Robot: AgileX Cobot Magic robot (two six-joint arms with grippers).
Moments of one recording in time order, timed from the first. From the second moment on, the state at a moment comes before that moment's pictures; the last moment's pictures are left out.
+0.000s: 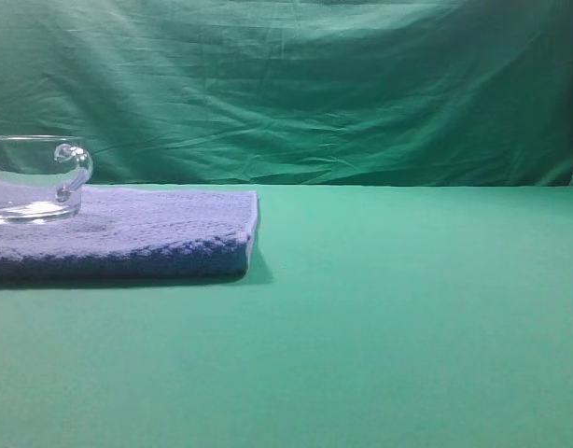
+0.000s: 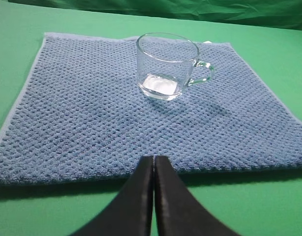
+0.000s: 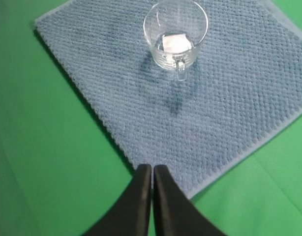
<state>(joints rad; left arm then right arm) -0.04 -0.02 0.02 -0.19 0.36 0.08 0.78 1.24 -1.10 0.28 0.69 -0.28</state>
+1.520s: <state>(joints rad) -0.04 -0.02 0.02 -0.19 0.36 0.08 0.28 0.30 -0.46 0.09 0.51 -0.07</state>
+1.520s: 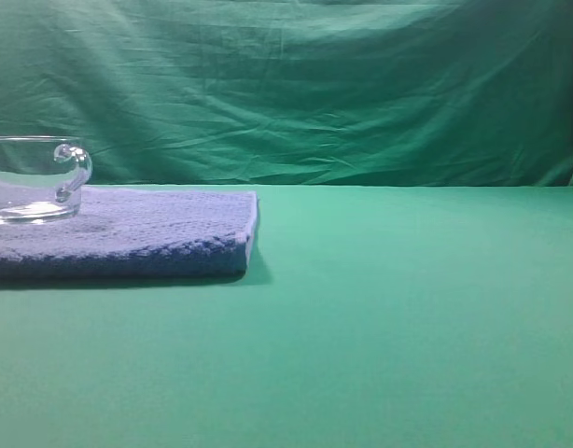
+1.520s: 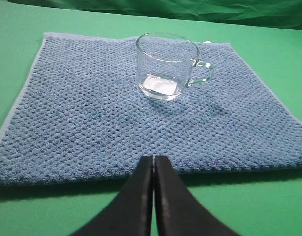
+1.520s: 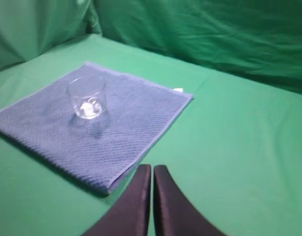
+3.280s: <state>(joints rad) -0.04 -0.02 0.02 -0.19 0.36 0.08 -0.02 -0.01 0.03 0.07 0.39 -0.09</state>
